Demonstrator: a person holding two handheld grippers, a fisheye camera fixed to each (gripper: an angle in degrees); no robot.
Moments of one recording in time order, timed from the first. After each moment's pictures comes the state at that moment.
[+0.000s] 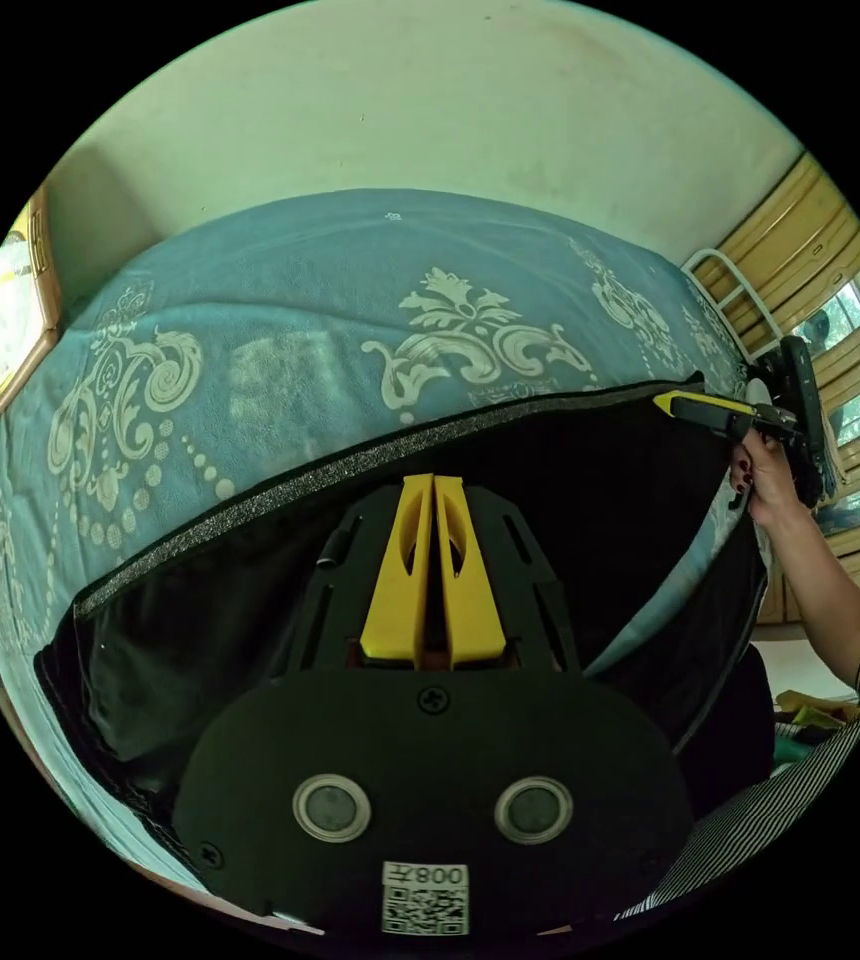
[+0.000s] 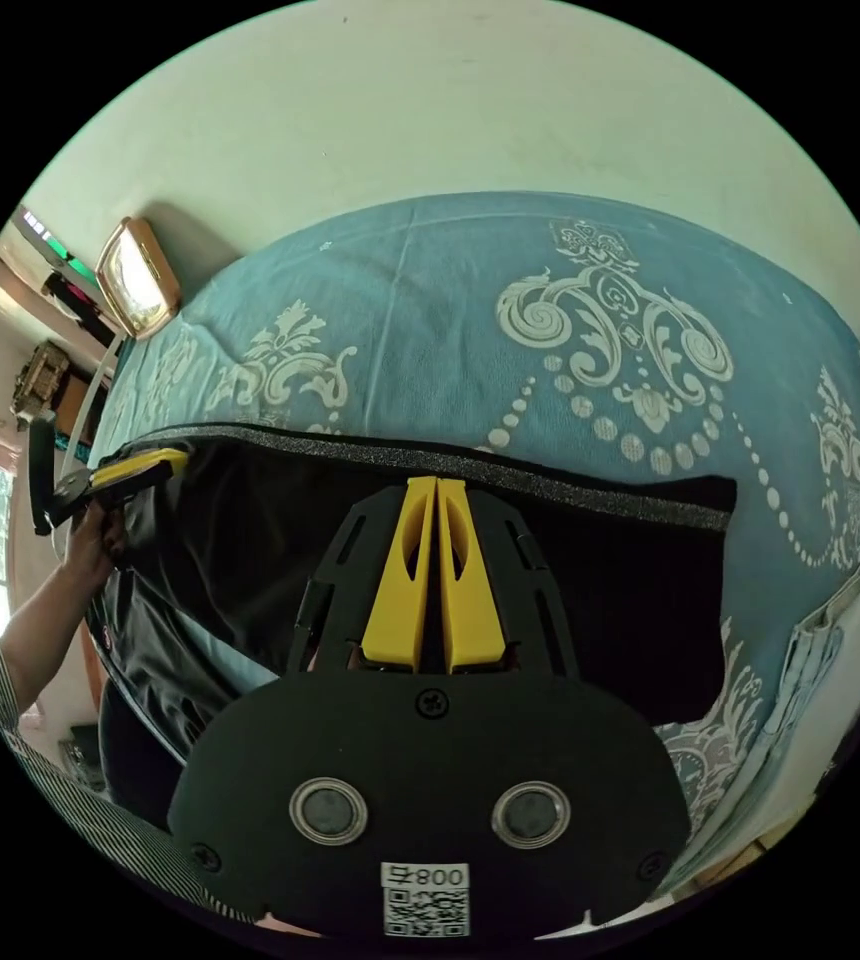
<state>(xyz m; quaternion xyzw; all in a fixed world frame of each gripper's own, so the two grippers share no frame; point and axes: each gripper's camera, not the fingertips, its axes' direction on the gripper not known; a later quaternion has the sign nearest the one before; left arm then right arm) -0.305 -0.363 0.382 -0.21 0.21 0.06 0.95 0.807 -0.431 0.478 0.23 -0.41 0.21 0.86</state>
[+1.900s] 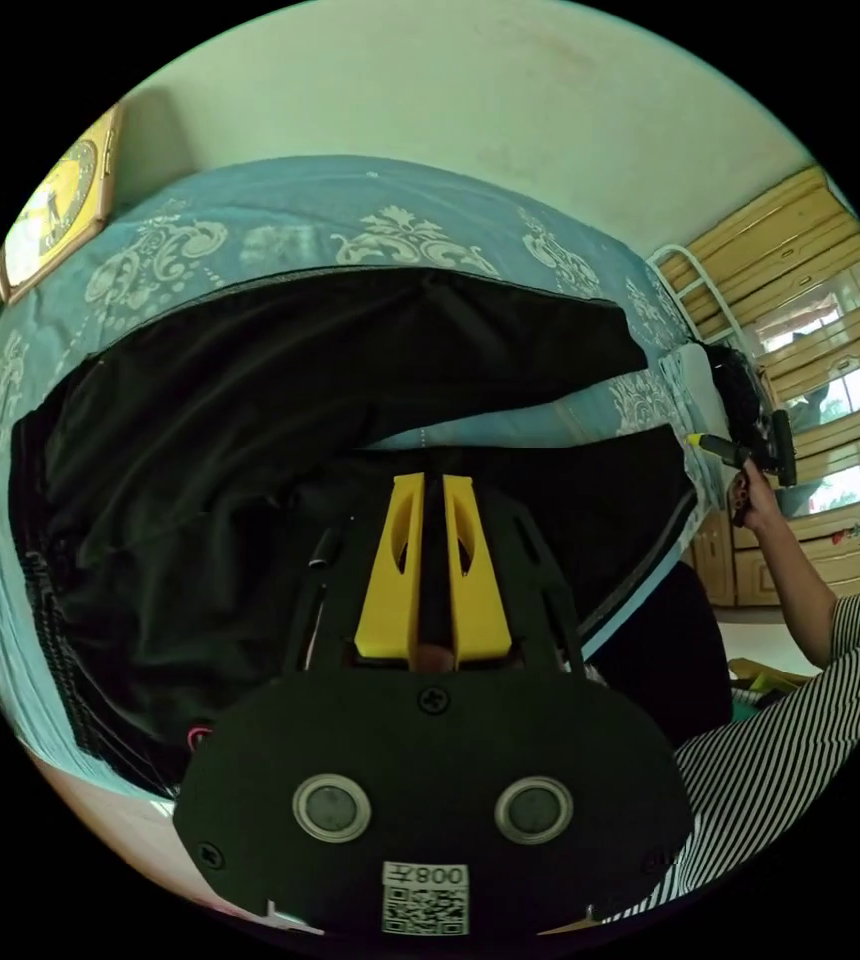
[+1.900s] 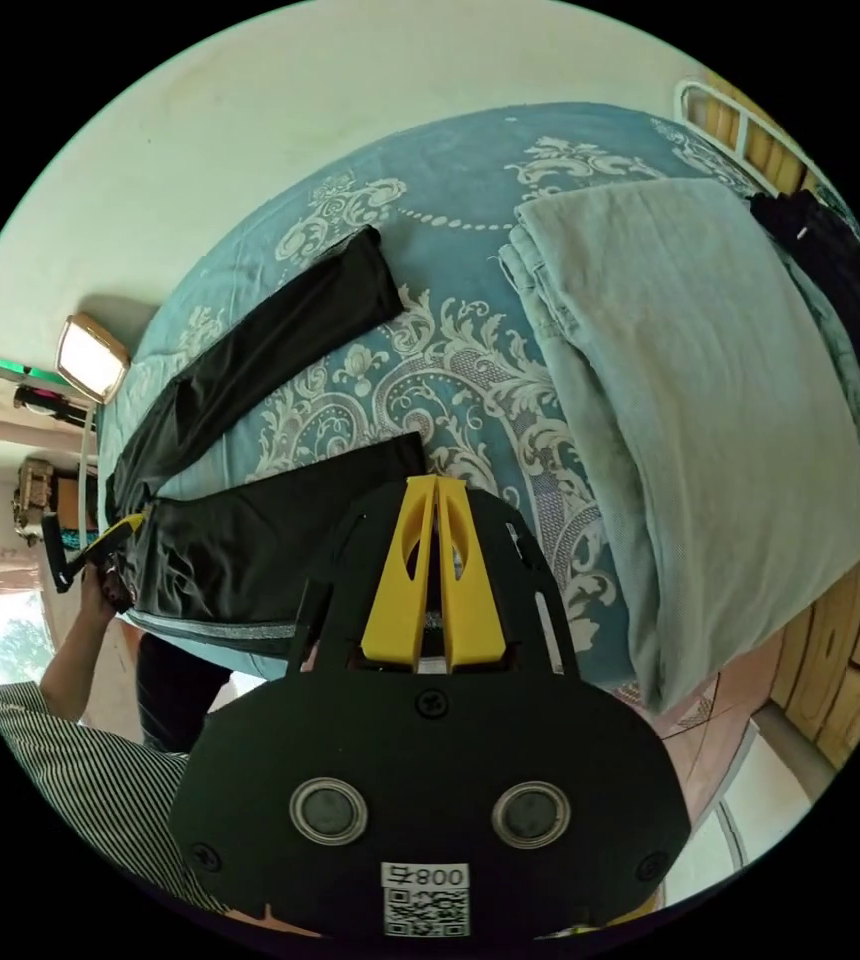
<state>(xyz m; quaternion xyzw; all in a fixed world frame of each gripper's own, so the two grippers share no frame) -0.318 -0.255 0.310 -0.24 0.24 0.02 0.94 0.958 -0.106 0.536 0.13 -0.47 0.35 0.80</state>
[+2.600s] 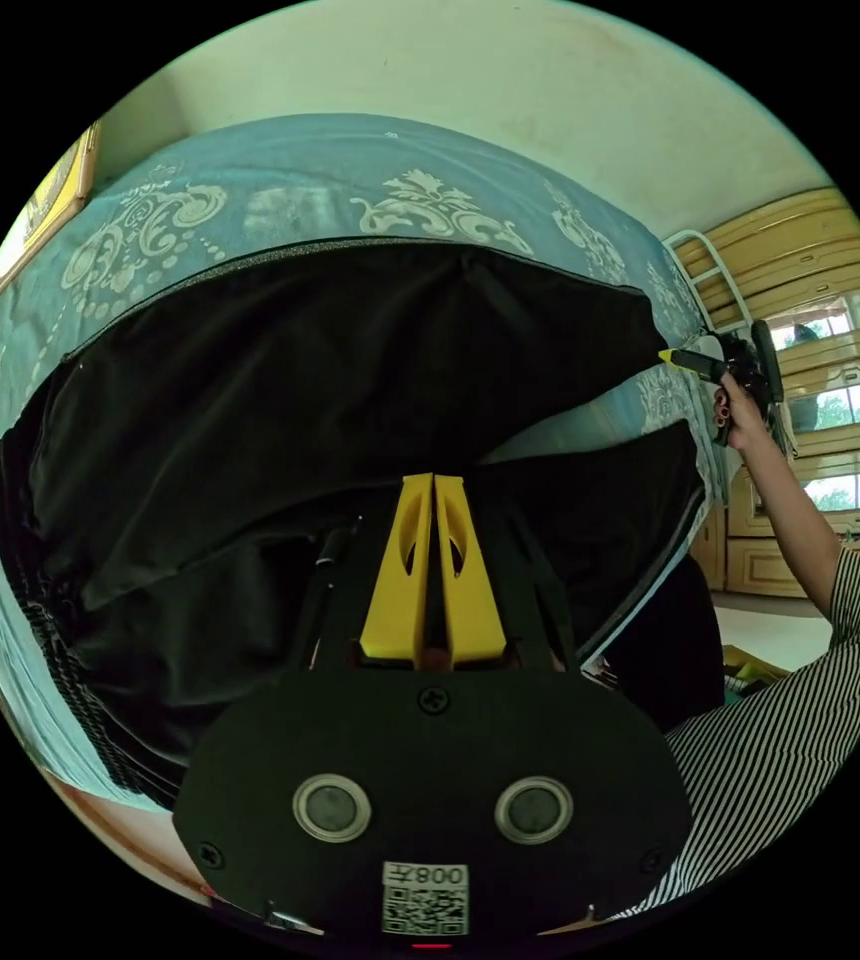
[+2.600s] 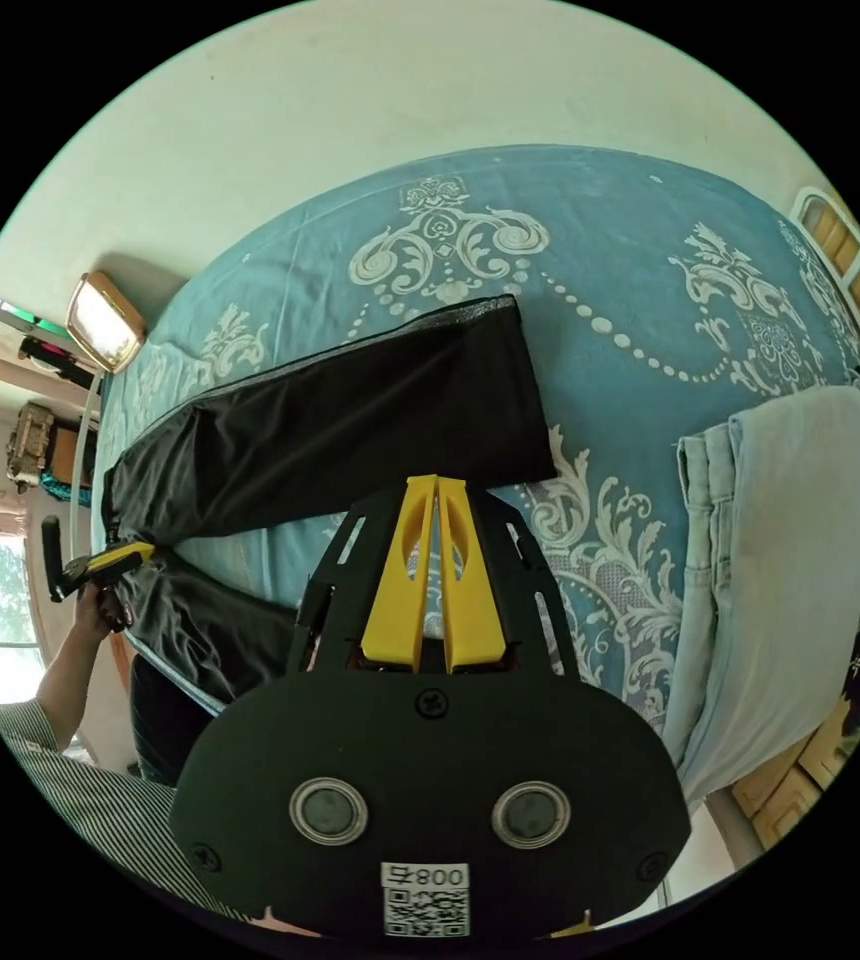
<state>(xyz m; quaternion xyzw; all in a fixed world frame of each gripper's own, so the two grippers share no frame) -0.374 -0.222 0.335 -0.31 0.25 0.03 0.92 0.910 -0.313 0.612 0.15 -0.44 0.28 0.84</state>
